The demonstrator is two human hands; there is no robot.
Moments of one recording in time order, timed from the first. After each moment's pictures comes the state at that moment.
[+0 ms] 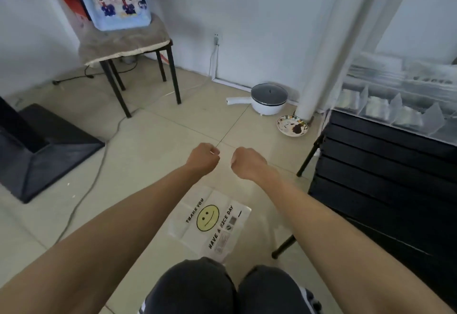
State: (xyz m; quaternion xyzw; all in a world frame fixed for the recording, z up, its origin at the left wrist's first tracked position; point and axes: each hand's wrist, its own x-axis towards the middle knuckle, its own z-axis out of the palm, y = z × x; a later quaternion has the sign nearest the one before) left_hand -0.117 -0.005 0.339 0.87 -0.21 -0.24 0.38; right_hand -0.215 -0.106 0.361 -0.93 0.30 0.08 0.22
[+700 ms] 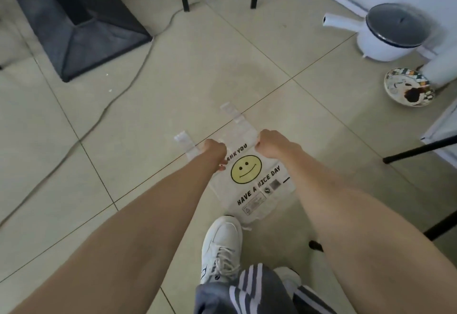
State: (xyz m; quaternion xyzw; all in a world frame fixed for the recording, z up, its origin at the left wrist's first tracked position) left_hand -0.068 0.057 0.112 0.73 0.29 -0.38 0.48; right_hand -0.094 -0.099 0.117 -0.92 0.17 0.30 0.19
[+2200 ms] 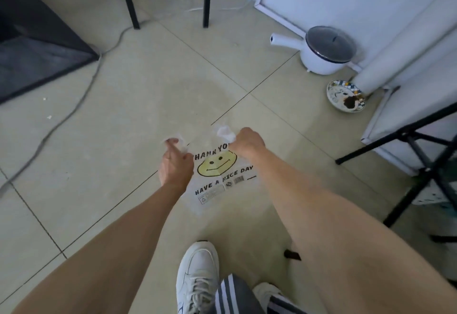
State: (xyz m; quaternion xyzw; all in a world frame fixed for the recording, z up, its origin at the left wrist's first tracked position) left_hand -0.061 0.061 0.103 0.90 0.03 -0.14 0.42; right_hand -0.075 -0.113 0.146 -0.88 0.34 0.17 0.27
